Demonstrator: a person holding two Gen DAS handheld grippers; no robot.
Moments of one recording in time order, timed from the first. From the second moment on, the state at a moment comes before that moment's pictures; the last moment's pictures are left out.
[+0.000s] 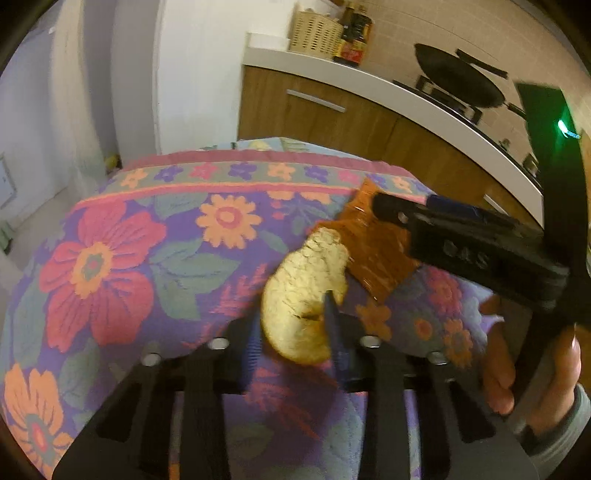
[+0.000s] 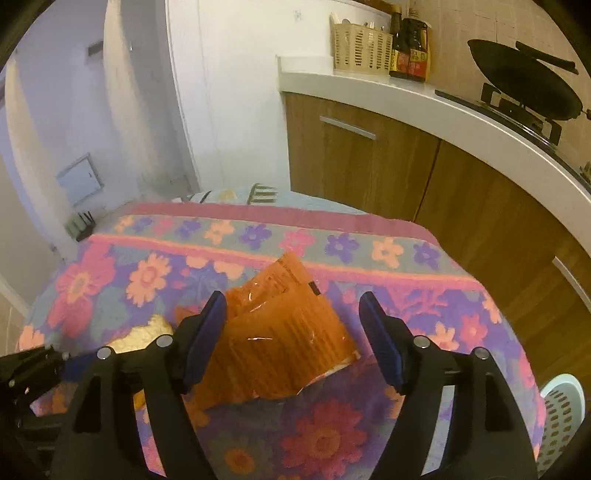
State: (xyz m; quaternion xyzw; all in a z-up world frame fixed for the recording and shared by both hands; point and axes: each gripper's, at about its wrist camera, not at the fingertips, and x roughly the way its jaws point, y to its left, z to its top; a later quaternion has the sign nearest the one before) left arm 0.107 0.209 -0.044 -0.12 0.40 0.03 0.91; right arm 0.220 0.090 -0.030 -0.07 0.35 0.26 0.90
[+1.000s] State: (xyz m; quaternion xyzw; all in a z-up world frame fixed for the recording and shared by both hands) left arm 0.090 0.239 -0.026 -0.19 0.33 0.06 0.92; right arm 0.207 0.107 -0.044 -0.12 0.36 0.28 0.88
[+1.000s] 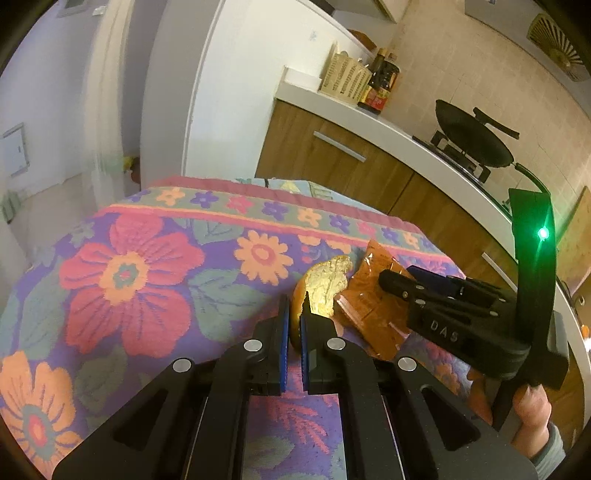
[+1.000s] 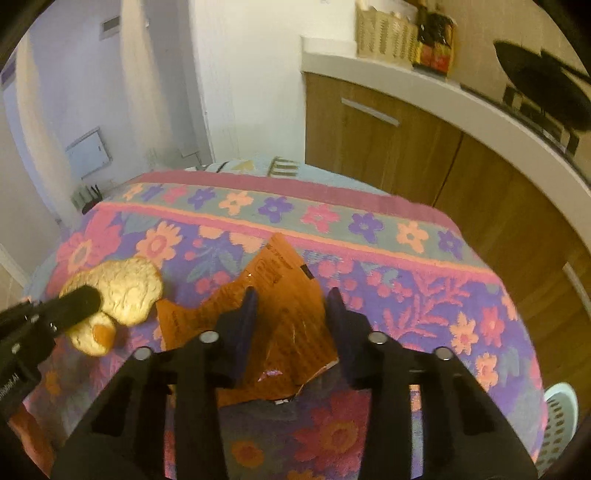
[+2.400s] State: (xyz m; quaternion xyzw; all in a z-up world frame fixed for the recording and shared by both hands) left arm 0.113 -0.089 0.022 -0.06 0.32 -0.17 0.93; right arm 0.089 -0.272 -0.021 0.04 0.24 0.09 0.97
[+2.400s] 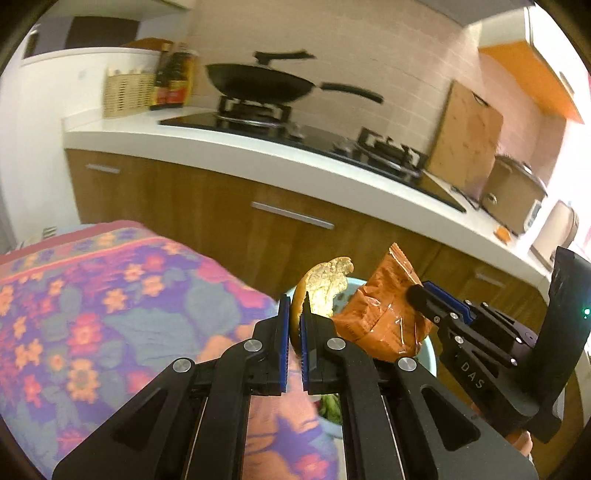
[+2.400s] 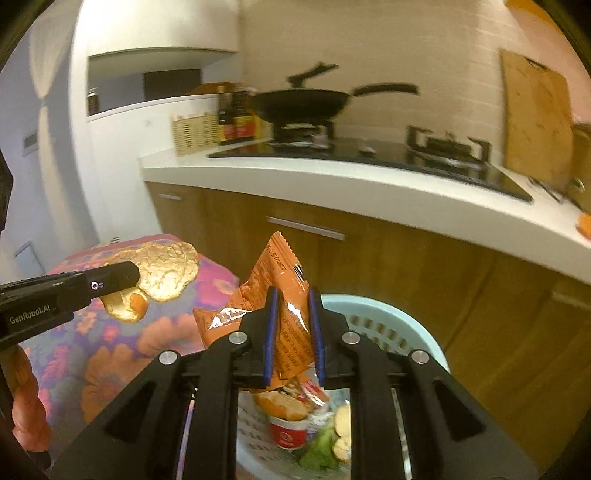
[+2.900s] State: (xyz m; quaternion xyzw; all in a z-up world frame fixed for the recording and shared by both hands) left arm 0.142 -0.163 -0.013 -0.04 0.37 -0.22 0.90; right arm 0.105 -0.330 -0.071 0.08 0.29 0.04 0.95
